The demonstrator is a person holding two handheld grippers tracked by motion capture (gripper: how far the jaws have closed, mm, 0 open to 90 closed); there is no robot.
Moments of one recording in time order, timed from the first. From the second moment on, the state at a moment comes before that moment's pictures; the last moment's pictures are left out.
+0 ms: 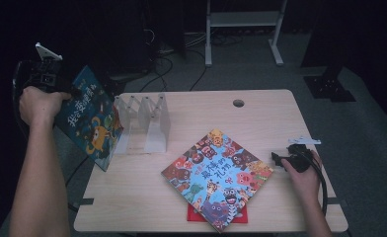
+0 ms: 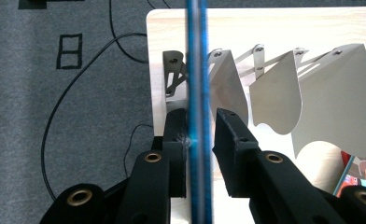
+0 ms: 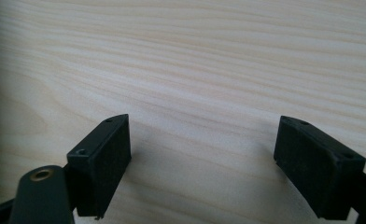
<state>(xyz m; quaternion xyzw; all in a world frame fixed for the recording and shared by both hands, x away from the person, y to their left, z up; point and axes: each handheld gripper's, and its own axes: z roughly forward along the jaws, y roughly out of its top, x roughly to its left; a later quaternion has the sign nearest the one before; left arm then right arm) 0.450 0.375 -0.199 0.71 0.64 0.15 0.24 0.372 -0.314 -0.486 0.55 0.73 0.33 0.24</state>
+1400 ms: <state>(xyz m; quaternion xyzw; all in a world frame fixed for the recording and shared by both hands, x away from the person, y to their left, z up) 0.430 0.373 -0.170 0.74 0.60 0.17 0.25 0.372 -0.313 -0.486 0.56 0.73 0.33 0.24</state>
